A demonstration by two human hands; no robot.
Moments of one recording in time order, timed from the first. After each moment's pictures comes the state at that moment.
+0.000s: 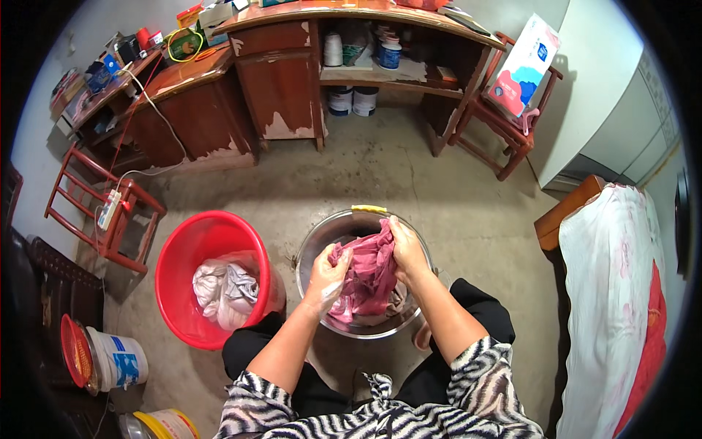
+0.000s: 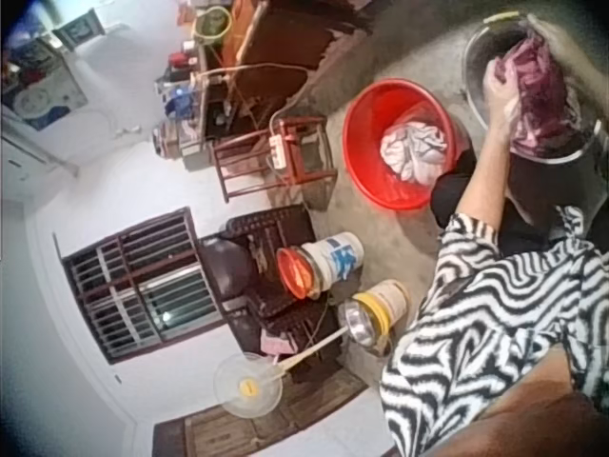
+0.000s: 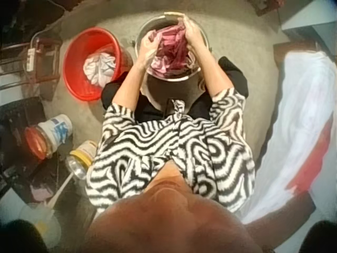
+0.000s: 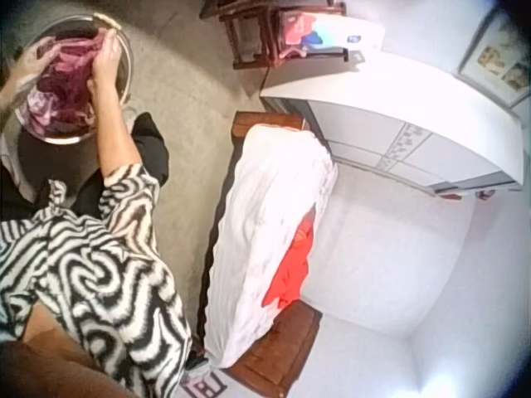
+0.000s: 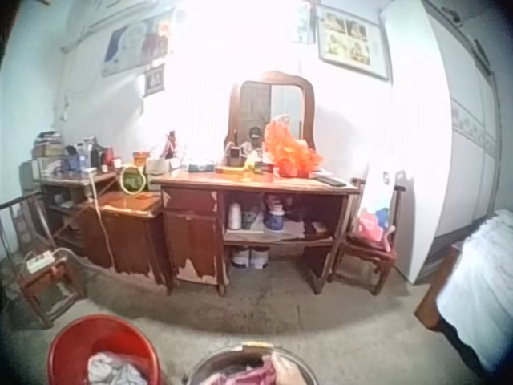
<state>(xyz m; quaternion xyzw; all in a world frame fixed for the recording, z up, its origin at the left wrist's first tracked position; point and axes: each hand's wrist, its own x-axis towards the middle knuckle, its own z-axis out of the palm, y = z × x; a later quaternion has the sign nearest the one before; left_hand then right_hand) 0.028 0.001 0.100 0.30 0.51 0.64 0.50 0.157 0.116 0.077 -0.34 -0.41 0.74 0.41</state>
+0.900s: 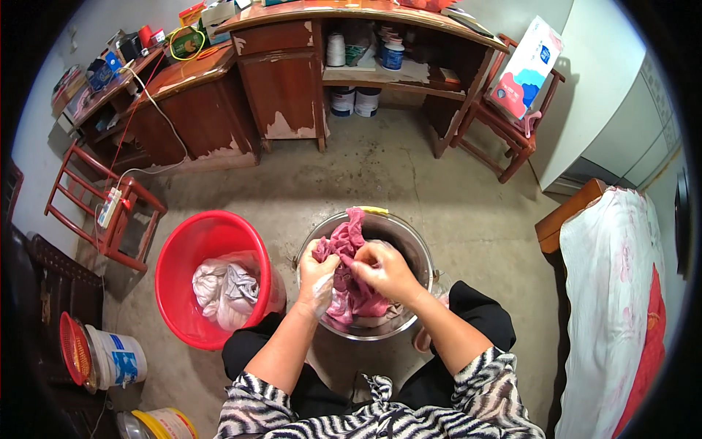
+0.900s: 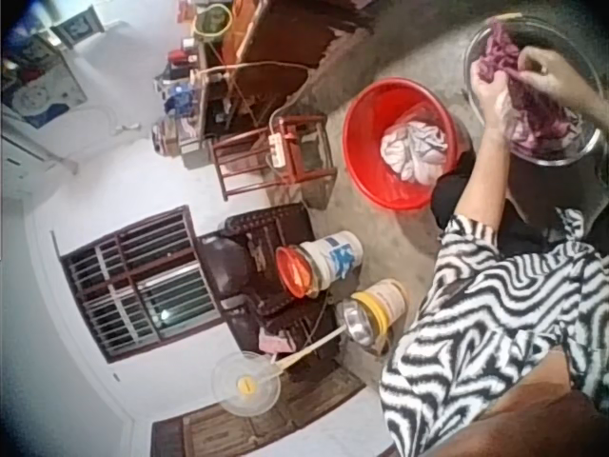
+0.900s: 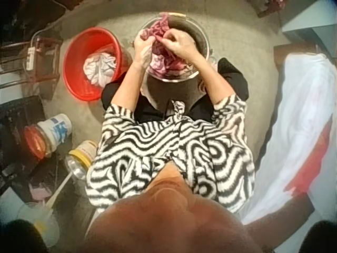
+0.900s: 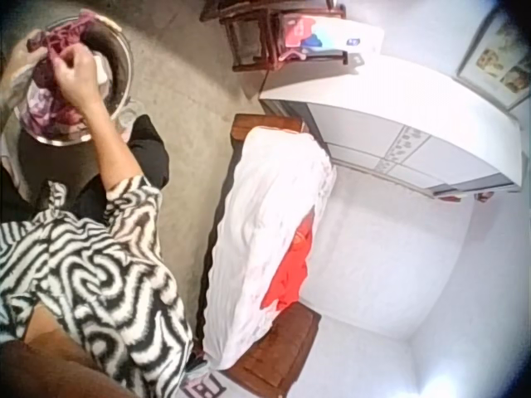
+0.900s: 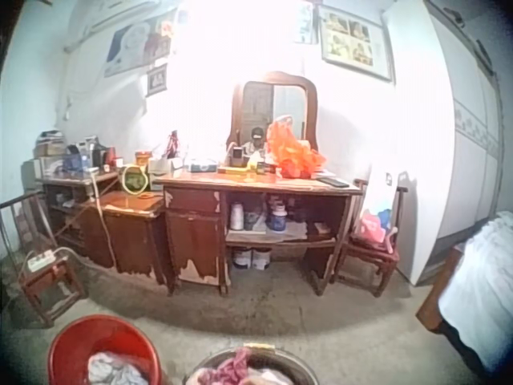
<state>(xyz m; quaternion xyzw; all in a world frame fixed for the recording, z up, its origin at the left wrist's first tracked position) 0.018 0.003 0.099 0.21 0.44 0.73 0.47 0.157 0.068 0.137 -0.28 -0.78 0.49 0.27</state>
